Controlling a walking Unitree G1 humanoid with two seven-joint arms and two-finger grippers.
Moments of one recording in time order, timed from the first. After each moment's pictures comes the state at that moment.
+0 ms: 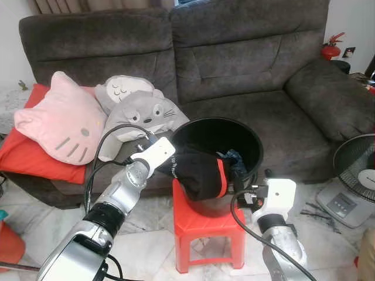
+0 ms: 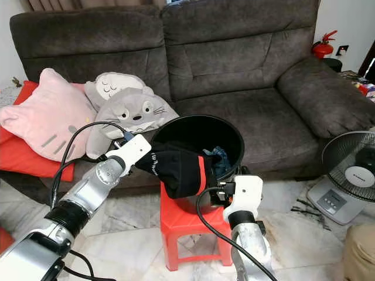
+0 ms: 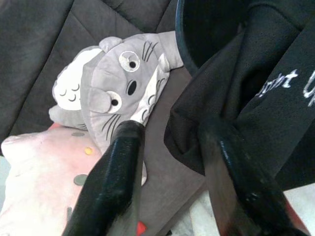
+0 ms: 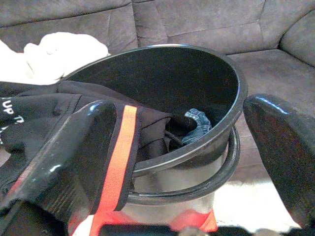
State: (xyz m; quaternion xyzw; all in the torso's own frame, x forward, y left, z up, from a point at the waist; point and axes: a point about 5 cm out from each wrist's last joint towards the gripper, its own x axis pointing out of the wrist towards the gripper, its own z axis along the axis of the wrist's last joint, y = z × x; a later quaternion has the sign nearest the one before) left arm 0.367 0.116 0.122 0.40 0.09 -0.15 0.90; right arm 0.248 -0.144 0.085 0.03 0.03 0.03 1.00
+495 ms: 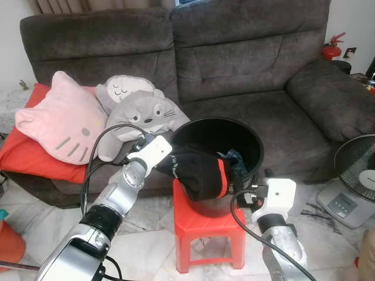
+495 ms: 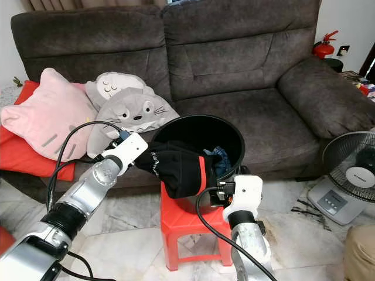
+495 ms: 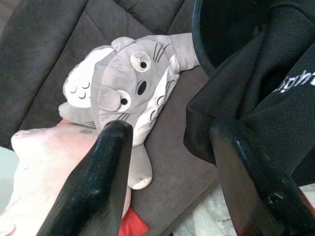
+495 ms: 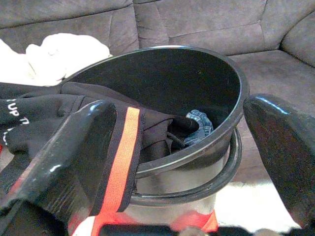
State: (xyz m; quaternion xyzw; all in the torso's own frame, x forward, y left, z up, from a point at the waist) left arm 0.365 0.122 0.125 0.39 0.08 -0.13 0.91; right arm 0.248 -0.143 0.086 0.03 0.03 0.03 1.00
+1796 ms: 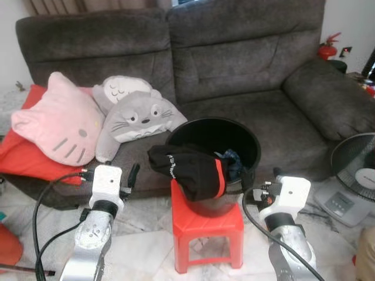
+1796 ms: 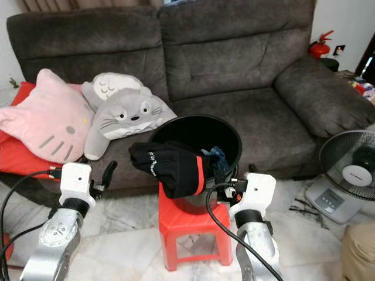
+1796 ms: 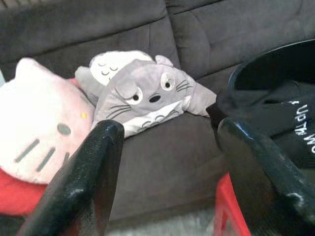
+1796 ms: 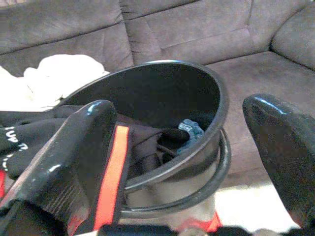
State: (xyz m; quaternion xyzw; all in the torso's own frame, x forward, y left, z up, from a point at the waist) left arm 0.267 0.175 0.112 0.08 -0.03 -0.02 1.00; right arm 0.245 -0.152 0.098 0.07 0.01 0.02 1.00
